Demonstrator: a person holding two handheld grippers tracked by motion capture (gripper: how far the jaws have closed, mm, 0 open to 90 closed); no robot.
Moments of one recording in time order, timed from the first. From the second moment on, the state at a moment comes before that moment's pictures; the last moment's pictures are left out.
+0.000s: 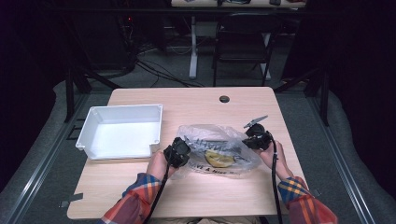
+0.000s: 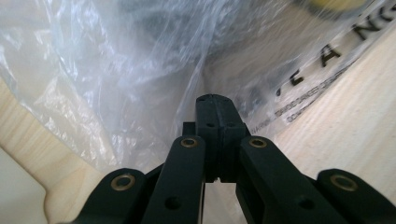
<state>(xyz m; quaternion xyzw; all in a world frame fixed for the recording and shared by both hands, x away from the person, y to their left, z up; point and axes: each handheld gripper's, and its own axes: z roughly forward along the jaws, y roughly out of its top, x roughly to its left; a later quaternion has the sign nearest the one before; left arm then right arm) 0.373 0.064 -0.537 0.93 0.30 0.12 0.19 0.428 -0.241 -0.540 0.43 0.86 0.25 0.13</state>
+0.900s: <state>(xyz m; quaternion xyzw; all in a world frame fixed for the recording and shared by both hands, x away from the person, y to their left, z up) 0.405 0.064 -0.550 0.90 0.35 0.21 0.16 0.430 -0.245 -0.547 0.44 0.85 0.24 0.14</state>
